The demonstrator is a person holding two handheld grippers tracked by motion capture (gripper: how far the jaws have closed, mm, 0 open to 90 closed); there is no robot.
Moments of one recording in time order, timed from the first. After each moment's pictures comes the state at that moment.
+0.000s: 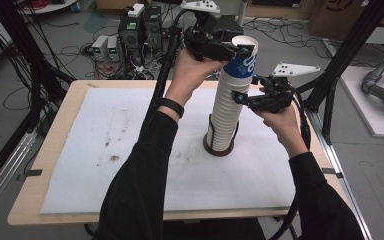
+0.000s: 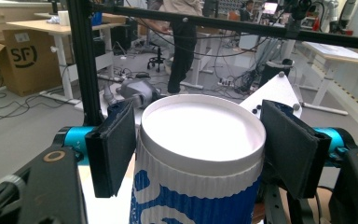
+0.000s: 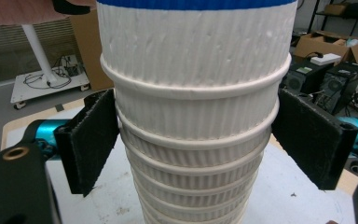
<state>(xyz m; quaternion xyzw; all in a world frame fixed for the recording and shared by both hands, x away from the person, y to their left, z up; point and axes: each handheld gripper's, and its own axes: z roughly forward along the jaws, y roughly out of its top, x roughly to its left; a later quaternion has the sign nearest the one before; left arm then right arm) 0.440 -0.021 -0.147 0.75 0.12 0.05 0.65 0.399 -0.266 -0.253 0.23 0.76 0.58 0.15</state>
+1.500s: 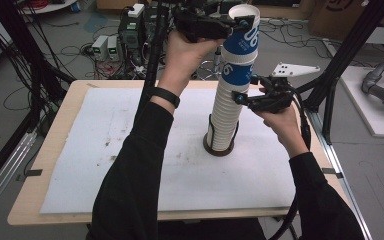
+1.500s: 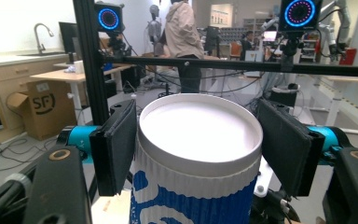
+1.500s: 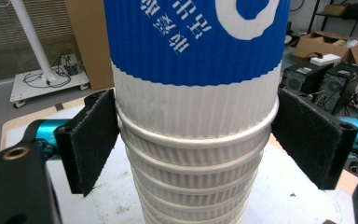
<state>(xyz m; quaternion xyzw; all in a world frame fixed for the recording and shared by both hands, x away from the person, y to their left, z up) 0.418 -0.002 -0.098 0.70 0.09 0.11 0.70 0.398 -0.266 -0.253 0.23 0.76 0.58 0.15</state>
